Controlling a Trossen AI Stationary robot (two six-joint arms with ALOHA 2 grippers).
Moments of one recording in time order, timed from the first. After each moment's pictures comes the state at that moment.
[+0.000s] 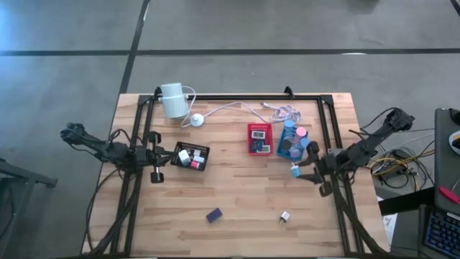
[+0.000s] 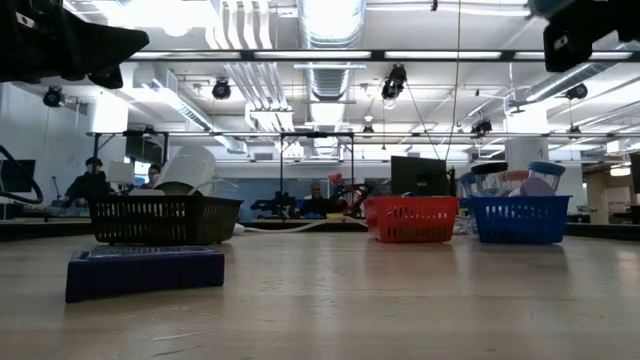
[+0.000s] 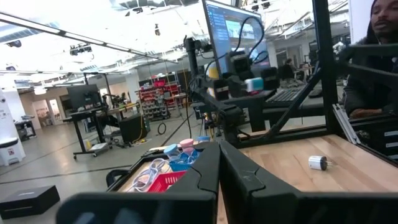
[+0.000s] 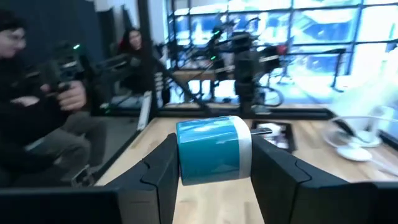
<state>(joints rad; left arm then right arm) -0.43 0.15 0.01 0.36 -0.50 0.31 0.63 0.42 0.22 0.22 0.46 0.07</state>
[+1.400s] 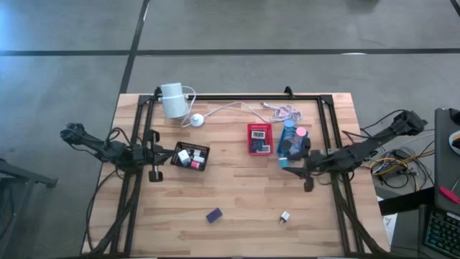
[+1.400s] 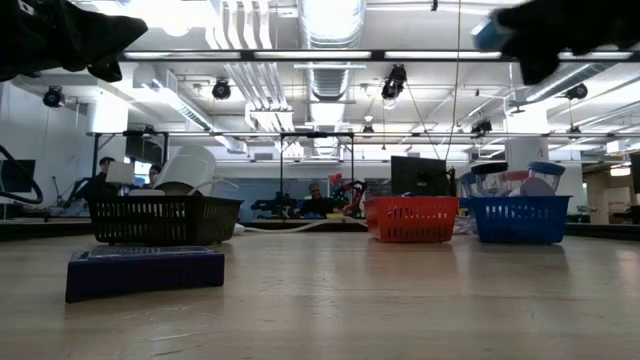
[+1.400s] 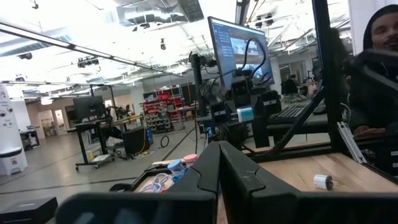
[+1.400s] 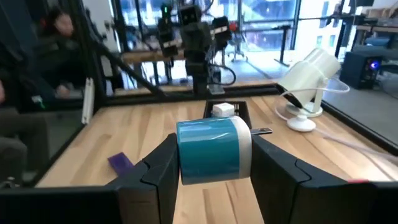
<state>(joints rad) -0.43 0.15 0.01 0.44 -0.50 0.34 0.49 0.61 0.23 0.31 0.54 0.15</state>
